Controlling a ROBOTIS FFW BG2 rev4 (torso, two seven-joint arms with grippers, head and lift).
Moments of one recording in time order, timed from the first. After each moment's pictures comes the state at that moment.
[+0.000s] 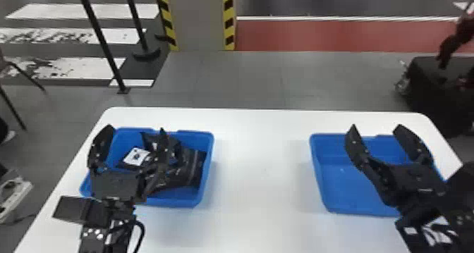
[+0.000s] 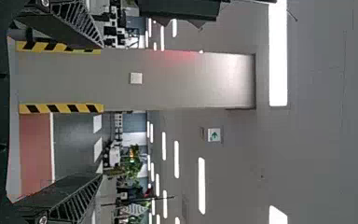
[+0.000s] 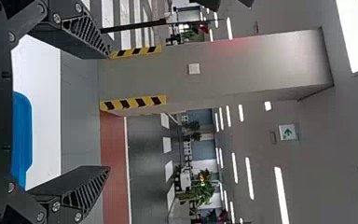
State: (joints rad) left arm 0.31 0.00 0.12 -1.62 0.03 -0.63 -0.14; right arm 0.40 -0.12 -0.01 -2.01 -0.23 -0.03 0.10
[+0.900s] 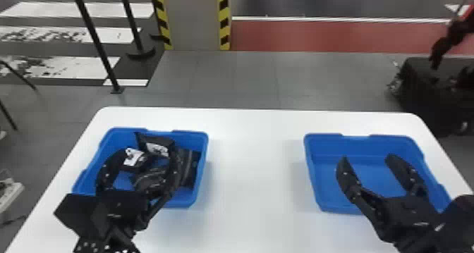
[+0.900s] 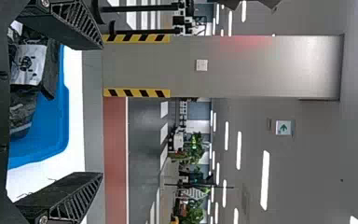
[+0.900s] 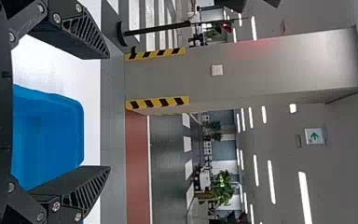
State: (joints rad) left arm 0.50 0.01 0.06 -1.95 0.04 -0.20 -0.13; right arm 0.56 -0.09 -0.01 -2.11 -0.16 0.02 0.12
